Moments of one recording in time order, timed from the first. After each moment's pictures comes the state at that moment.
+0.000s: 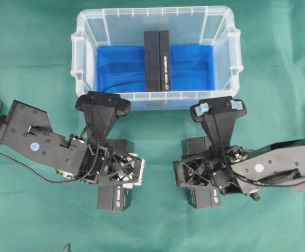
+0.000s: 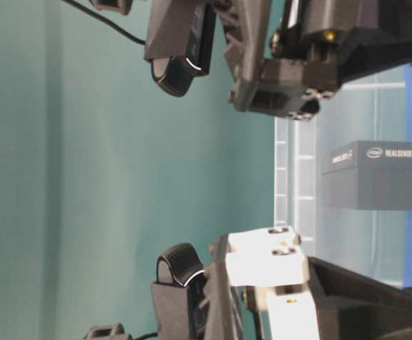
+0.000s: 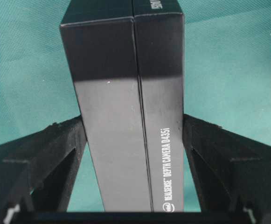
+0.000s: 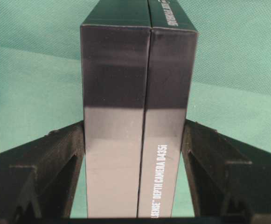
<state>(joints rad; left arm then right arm) -0.30 0.08 0.28 0.06 0.99 -1.74 0.35 0.10 0.27 -0.20 1.06 2.03</state>
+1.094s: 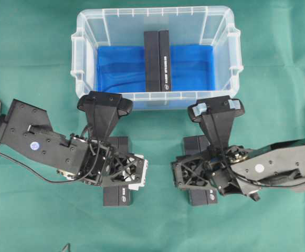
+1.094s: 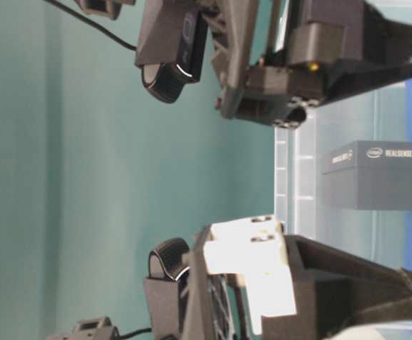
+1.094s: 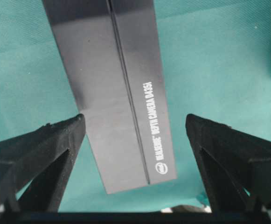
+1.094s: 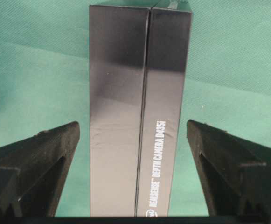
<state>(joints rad) -0.30 0.08 0.26 0.05 0.98 -1.74 0.35 0.10 0.25 -0.21 1.06 2.01</state>
